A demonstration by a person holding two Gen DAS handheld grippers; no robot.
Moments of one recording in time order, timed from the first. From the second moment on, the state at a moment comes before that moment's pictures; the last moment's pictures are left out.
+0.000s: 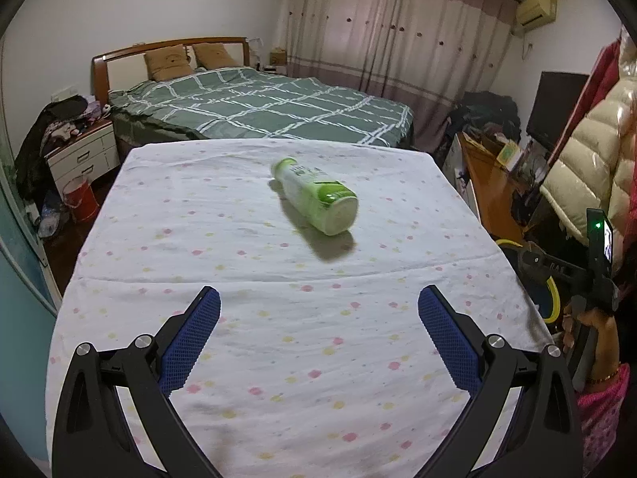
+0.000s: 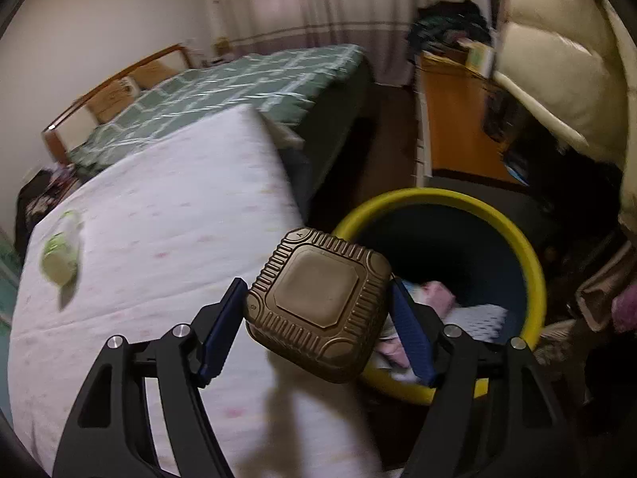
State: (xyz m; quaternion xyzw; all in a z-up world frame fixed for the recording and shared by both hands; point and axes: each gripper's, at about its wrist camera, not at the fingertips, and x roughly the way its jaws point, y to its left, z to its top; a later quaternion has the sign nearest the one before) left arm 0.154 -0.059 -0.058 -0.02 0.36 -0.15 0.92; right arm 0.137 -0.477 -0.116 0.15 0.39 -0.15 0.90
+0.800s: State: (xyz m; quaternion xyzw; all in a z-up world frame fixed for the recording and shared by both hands) left arm 0.207 -0.121 -0.064 -0.01 0.38 -0.18 0.91; right arm 0.132 -0.562 -0.150 0.20 0.40 -0.20 0.87
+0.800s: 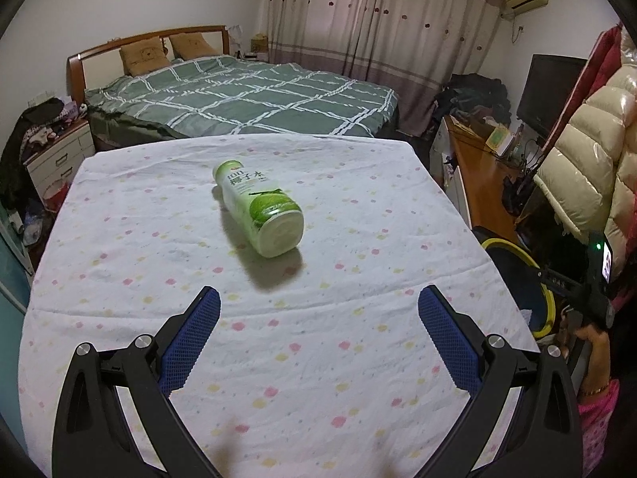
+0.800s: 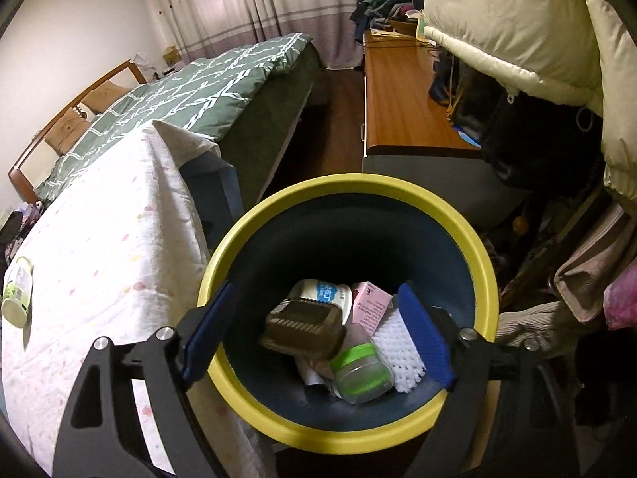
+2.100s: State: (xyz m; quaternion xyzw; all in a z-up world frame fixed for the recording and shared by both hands) left arm 0.424 -0.142 -0.127 -0.03 0.59 -0.07 0.81; right arm 0.140 -0.554 -0.167 0.18 0.42 -0.17 0.87
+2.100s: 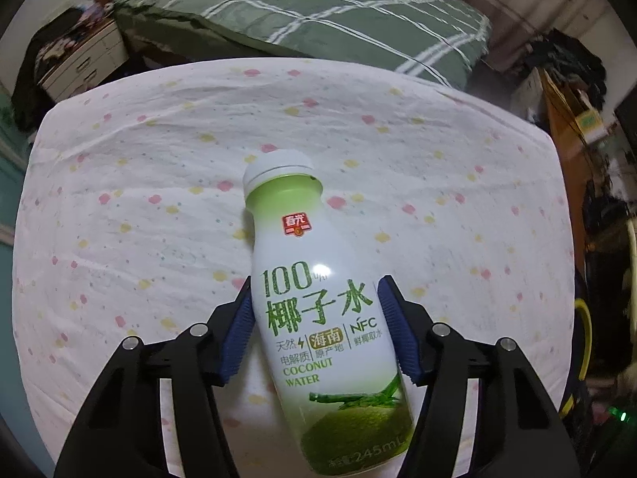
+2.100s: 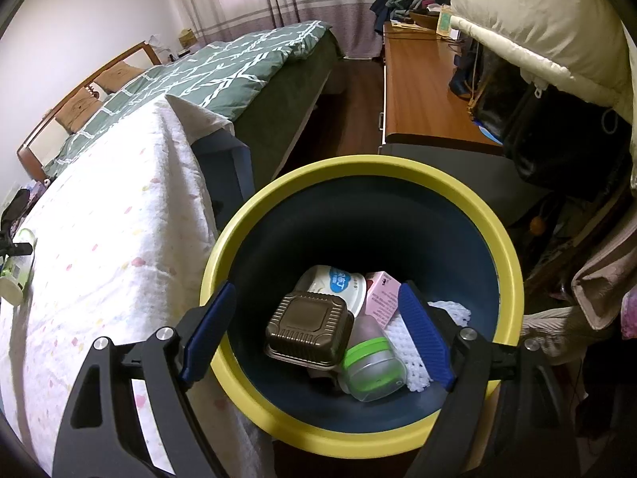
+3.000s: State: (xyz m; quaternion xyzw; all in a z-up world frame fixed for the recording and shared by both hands) left arm 0.245 -0.262 -0.046 0.08 0.51 -0.33 0.79; right arm 0.093 -0.559 -0.149 0.18 0.41 -0.17 0.88
